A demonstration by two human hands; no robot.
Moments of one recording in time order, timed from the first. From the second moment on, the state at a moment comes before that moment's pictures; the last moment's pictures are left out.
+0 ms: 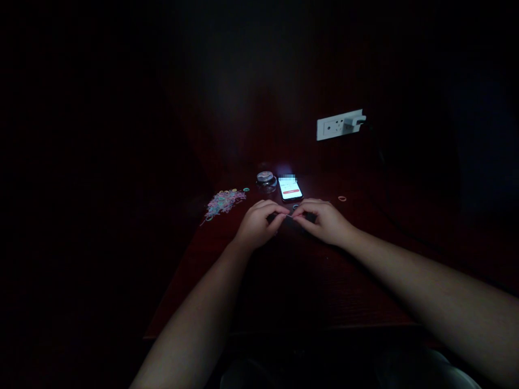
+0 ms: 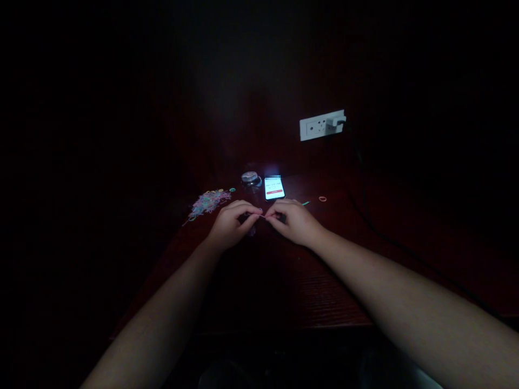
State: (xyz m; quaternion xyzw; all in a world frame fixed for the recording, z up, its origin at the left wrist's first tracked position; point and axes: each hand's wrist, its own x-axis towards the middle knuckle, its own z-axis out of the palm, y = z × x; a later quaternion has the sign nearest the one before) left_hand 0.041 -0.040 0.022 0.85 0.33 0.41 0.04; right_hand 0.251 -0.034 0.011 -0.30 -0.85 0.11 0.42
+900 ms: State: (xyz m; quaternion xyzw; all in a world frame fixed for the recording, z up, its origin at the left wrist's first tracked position) left_hand 0.043 -0.042 0.021 0.85 0.34 0.39 0.06; right_hand 0.251 -0.035 0.011 -0.33 -0.83 0.17 0.42
